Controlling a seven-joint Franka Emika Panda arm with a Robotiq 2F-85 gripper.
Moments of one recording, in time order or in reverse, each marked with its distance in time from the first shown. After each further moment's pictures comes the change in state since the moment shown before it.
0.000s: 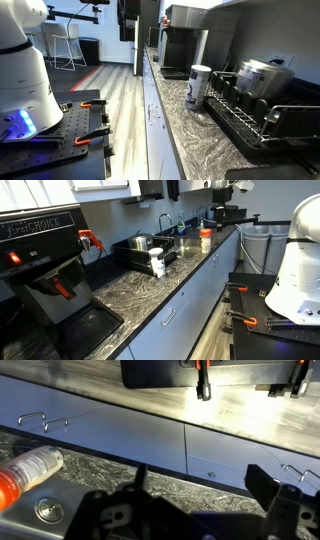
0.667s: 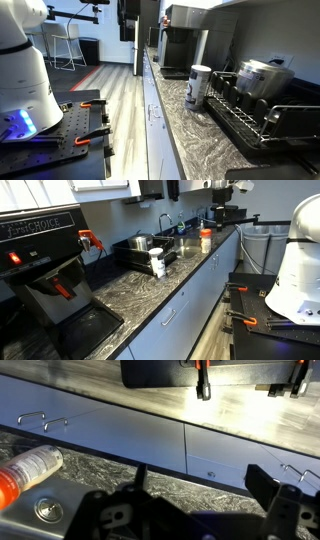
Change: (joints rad) arm 0.003 0.000 0.000 0.000 0.000 0.001 0.000
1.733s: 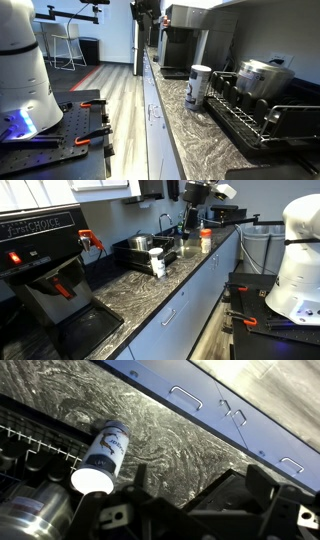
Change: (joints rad) arm 0.335 0.102 0.199 0.004 0.238 0.404 0.080
